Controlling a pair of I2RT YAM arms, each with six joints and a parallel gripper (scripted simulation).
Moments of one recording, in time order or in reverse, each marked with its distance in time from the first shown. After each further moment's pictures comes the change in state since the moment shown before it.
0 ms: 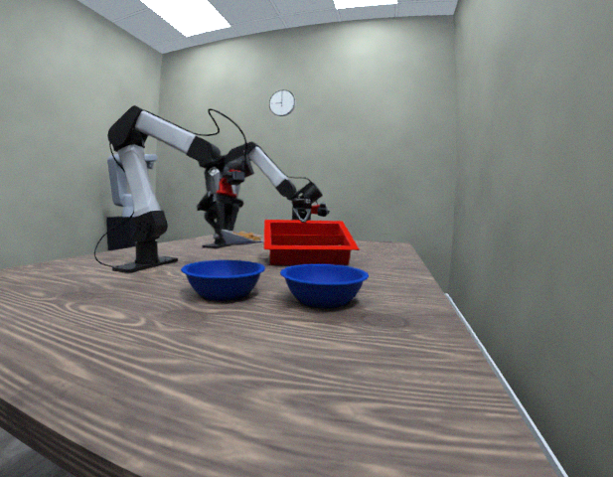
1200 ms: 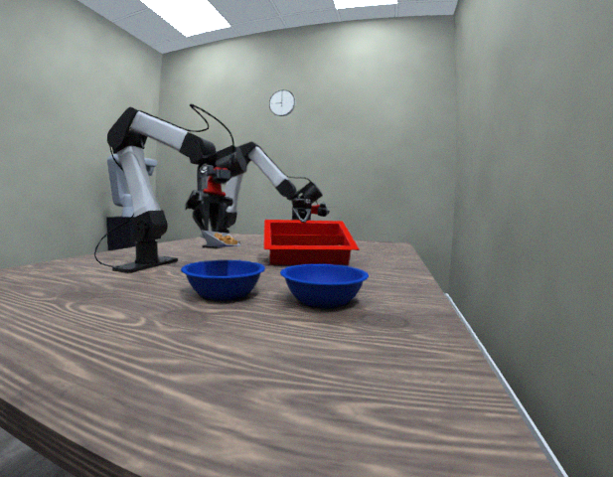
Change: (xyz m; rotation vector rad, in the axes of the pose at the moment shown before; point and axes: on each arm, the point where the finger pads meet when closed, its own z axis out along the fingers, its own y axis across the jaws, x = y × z) left arm 0.000 0.000 0.000 0.000 0.000 0.000; right arm 0.003 -0.036 0.004 0.062 0.062 0.105
